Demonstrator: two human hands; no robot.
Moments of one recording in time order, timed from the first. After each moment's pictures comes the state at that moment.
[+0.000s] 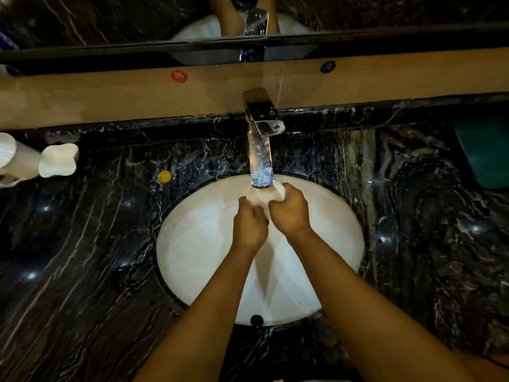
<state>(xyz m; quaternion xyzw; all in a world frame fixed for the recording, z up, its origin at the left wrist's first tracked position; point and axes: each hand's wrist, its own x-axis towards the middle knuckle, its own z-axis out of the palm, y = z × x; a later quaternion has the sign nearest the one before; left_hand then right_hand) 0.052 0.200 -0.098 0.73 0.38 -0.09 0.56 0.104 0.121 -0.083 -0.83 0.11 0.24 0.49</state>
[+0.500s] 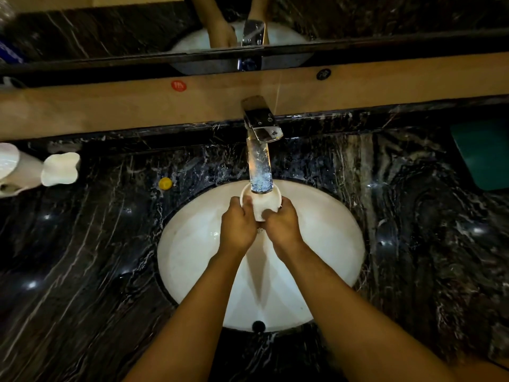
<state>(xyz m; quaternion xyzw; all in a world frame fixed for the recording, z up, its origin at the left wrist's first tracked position) 0.052 0.223 -0.087 0.80 0.35 -0.06 0.49 0.084 0.137 -0.103 -0.67 0.23 0.26 0.65</state>
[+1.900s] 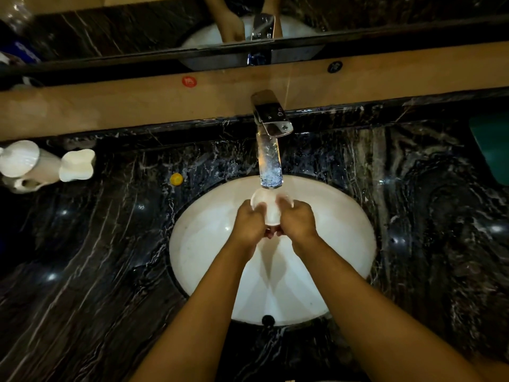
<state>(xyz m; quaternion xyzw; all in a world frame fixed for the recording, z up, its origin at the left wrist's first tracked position) 0.049 0.222 -0.091 0.60 0.39 -0.12 0.69 0.086 0.125 -0.103 -0.77 0.21 0.29 0.53</state>
